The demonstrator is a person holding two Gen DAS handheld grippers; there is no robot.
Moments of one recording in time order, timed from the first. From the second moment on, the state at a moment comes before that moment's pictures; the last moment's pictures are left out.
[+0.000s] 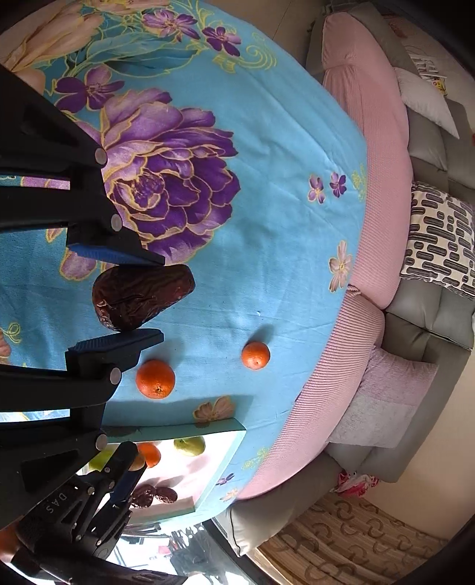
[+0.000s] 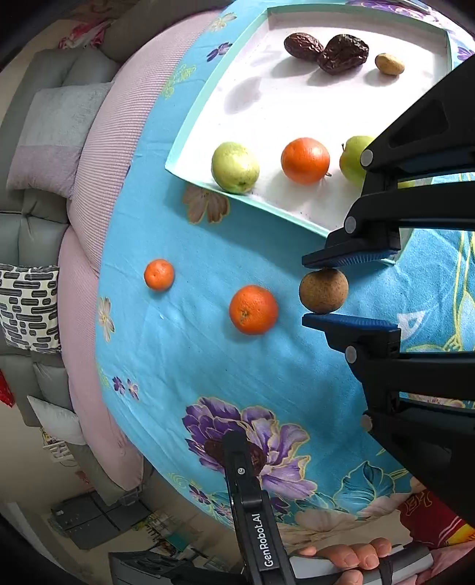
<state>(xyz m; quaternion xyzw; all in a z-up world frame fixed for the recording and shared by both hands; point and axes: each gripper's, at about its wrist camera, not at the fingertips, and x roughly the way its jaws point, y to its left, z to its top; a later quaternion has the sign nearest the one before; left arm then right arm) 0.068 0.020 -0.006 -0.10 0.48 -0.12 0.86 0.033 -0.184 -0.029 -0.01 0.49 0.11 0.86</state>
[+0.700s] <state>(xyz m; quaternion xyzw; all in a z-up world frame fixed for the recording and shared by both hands) 0.121 -0.129 0.018 -0.03 0.48 -0.22 0.85 0.059 -0.324 0.018 0.11 0.44 -0.14 0.88</state>
